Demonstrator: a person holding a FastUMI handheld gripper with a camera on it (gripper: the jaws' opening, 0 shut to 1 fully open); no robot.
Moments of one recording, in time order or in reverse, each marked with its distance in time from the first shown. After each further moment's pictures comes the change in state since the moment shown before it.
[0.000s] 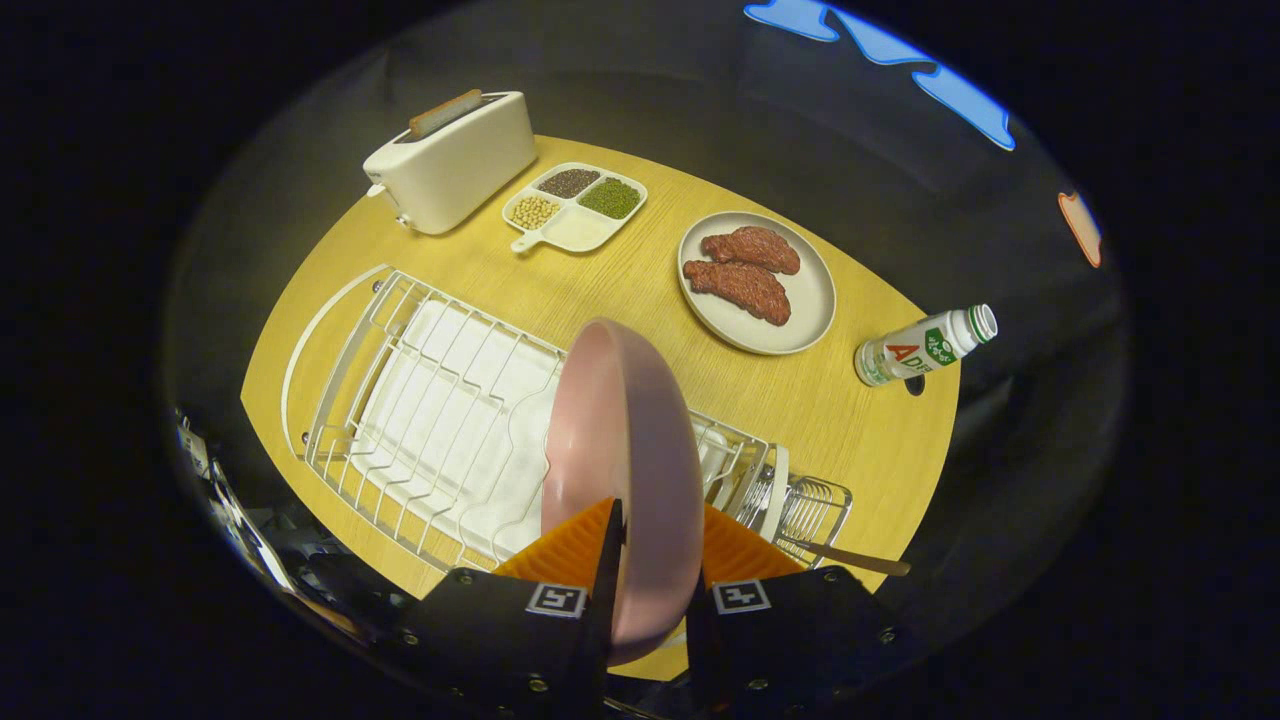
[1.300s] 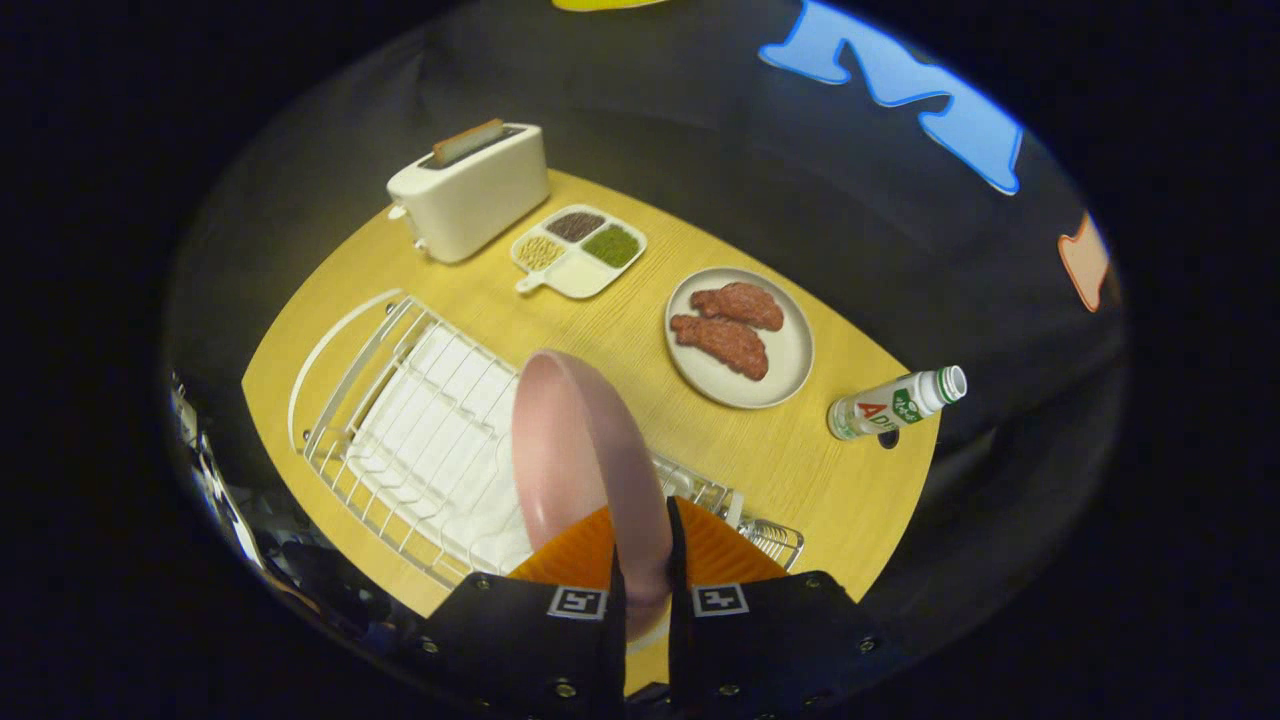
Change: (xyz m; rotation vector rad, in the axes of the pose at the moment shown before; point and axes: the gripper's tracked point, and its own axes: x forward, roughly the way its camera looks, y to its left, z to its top) arm -0.013 -0.024 0.016 0.001 -0.093 0.024
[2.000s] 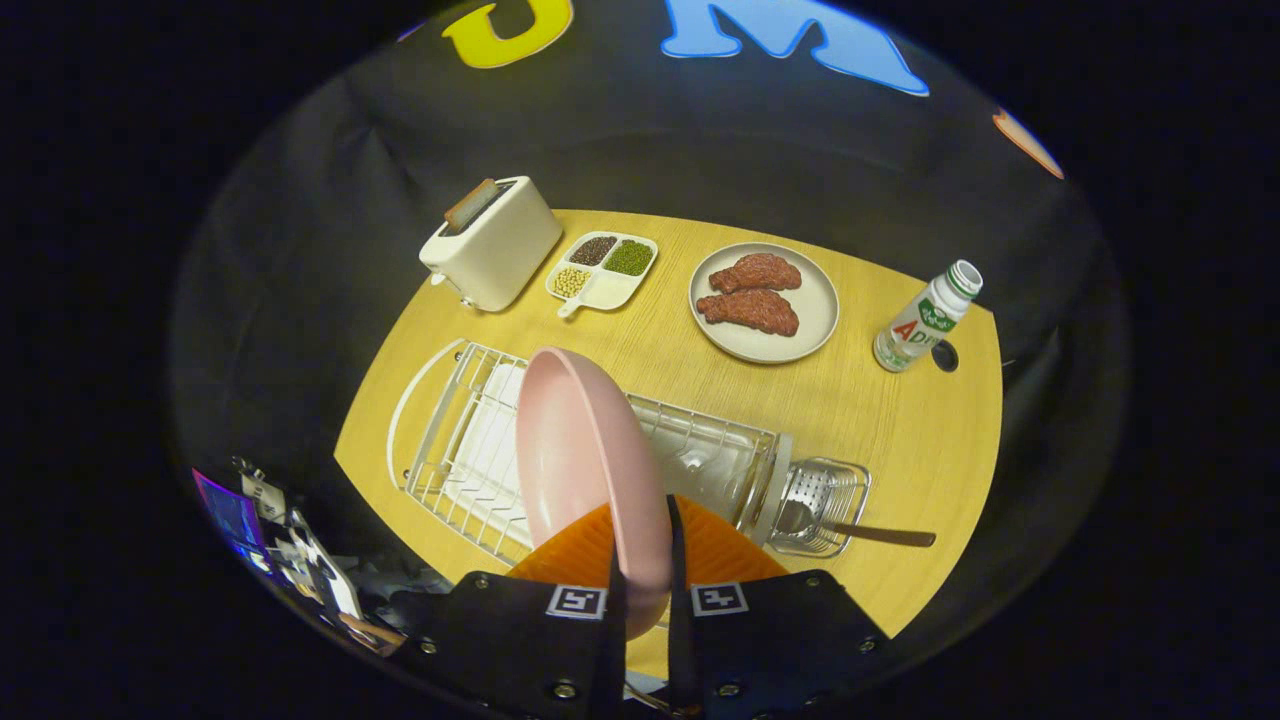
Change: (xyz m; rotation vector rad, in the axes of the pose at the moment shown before) arm -0.051 0.016 -0.040 0.263 -0.087 0.267
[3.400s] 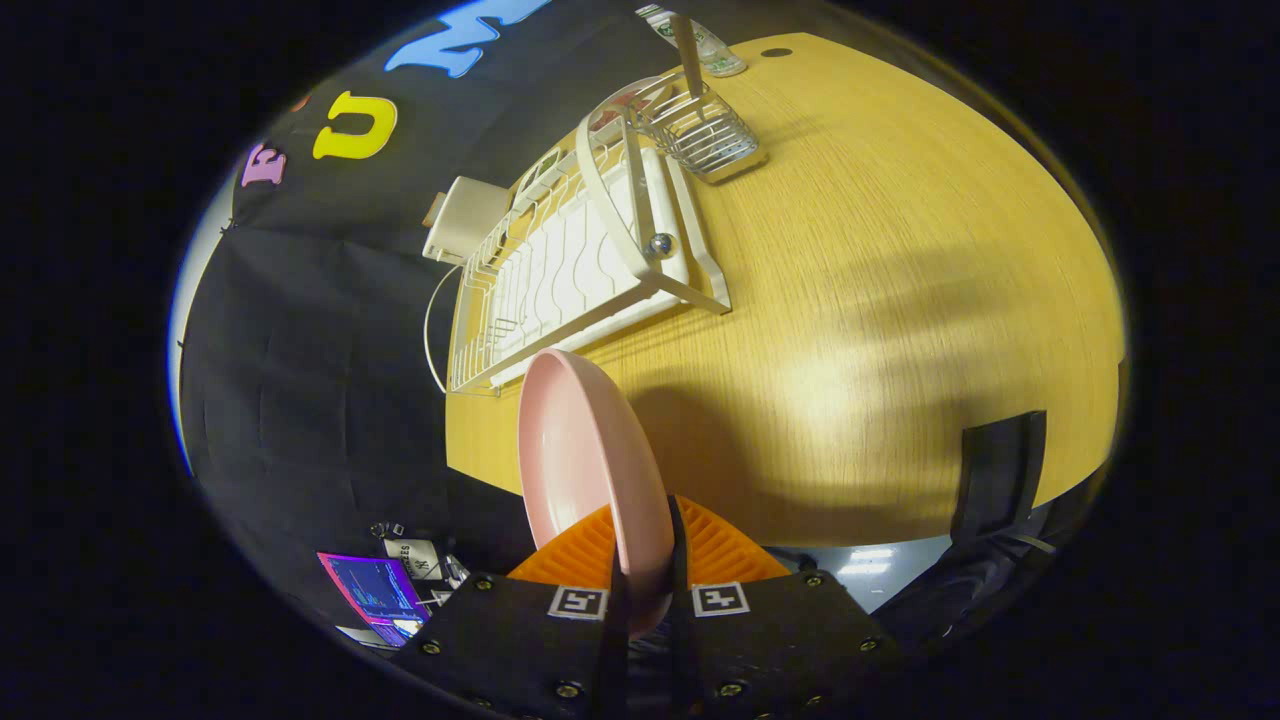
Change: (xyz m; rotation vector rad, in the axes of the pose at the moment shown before) arm 0.033 -0.003 -0.303 0.516 0.015 0.316
